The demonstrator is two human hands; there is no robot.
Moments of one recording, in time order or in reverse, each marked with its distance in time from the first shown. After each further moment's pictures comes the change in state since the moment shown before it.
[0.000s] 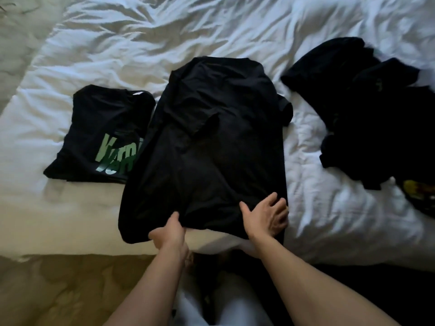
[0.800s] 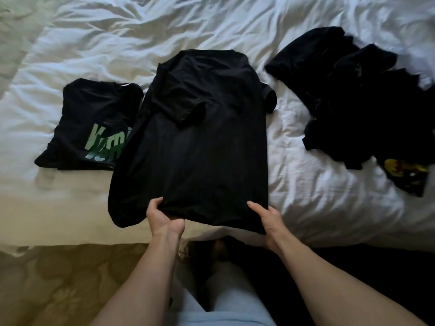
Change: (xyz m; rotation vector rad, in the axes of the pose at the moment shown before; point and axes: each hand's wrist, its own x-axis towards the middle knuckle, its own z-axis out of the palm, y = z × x) left_hand -0.032 -0.007 -0.005 -0.611 -0.444 -0.217; right_hand 0.005 0.095 -0.005 1.119 -0.605 0.305
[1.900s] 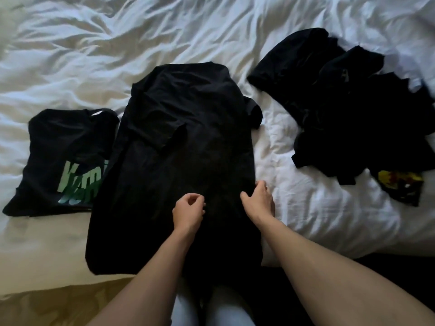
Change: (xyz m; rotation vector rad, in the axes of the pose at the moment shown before) left_hand 0.035 -0.046 0.096 1.421 -0.110 0.241; right_hand 0.046 -0.106 0.036 -0.855 0.295 -0.284
